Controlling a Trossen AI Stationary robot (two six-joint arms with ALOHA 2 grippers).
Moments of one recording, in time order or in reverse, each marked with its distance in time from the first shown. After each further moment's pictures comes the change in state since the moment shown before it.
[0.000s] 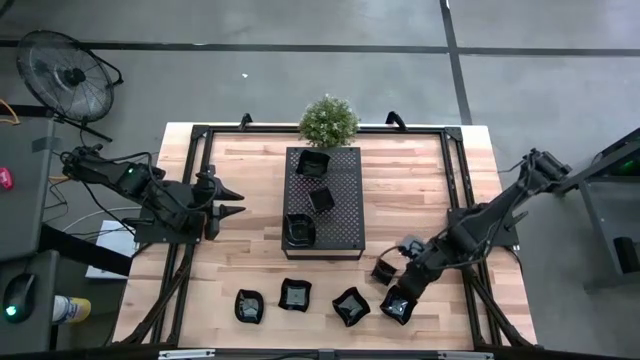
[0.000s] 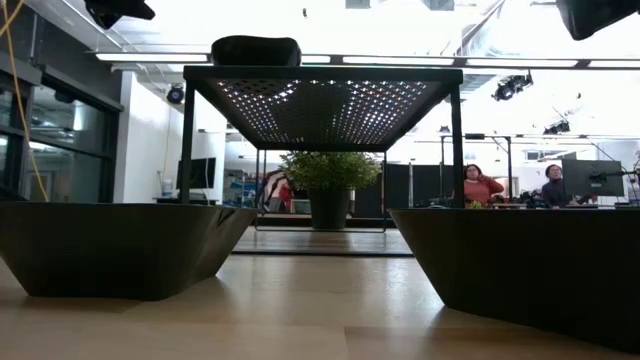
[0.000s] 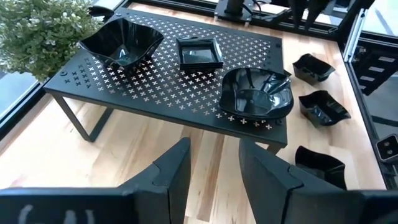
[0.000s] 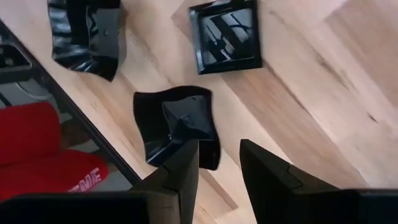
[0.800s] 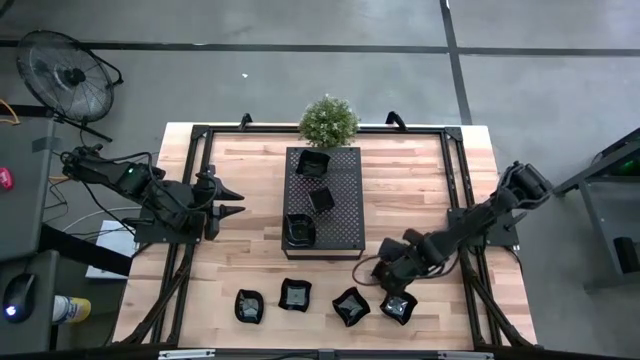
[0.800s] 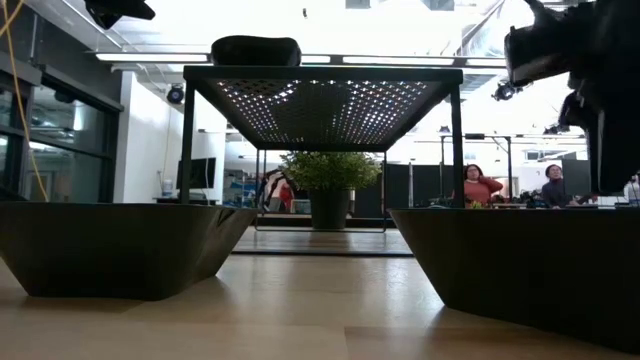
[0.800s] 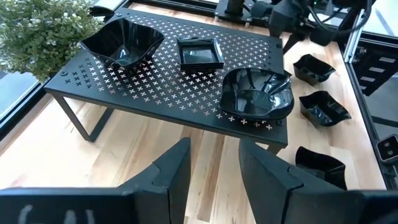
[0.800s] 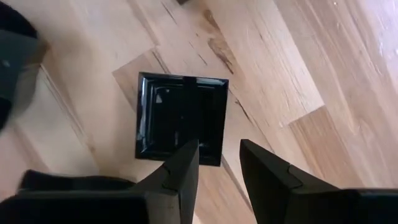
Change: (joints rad) left arm 0.000 0.000 0.000 0.000 -0.001 -0.001; right arm -0.068 0.250 0.001 0.074 0.198 -0.339
